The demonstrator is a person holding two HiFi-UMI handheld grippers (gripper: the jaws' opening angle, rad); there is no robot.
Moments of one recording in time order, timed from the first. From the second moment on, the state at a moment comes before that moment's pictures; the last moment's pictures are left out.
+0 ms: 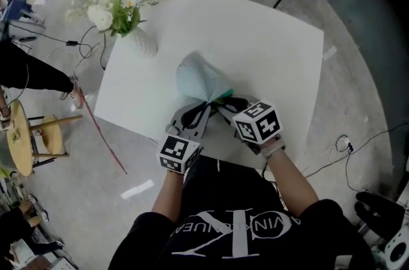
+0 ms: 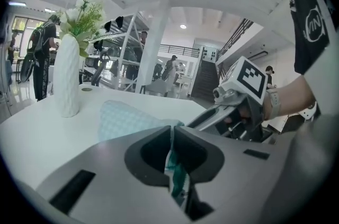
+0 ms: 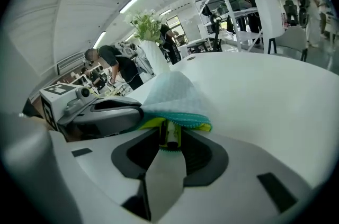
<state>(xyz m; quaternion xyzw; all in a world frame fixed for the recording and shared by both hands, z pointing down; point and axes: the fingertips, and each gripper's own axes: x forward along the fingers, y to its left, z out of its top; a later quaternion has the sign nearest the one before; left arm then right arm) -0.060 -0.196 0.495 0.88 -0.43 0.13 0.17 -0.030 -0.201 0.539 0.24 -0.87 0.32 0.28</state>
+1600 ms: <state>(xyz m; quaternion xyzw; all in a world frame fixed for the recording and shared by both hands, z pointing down) -0.175 -0.182 0.402 0.81 -0.57 0.06 0.11 0.012 -0.240 0.404 0.32 -0.93 0.18 0.08</state>
